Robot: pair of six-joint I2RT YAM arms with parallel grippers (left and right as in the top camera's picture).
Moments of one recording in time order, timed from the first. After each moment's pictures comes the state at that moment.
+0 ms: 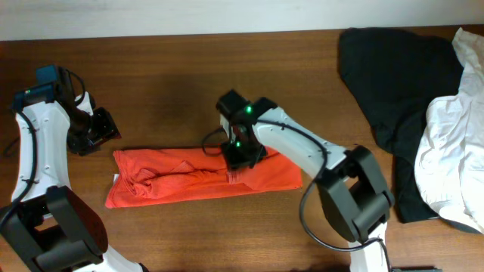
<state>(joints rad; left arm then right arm) 0.32 1.82 1.58 -1.23 0.13 -0.16 0.64 2.08 1.68 -1.08 -0.29 0.25</state>
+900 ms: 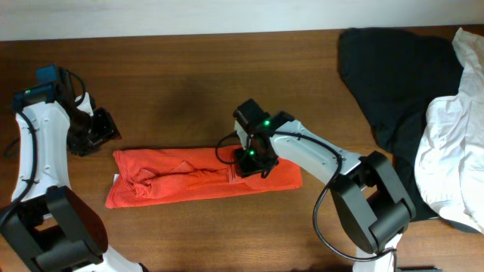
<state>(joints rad) 0.32 1.82 1.58 -1.23 0.13 -0.16 0.62 1.97 1.36 -0.82 -0.32 0.29</state>
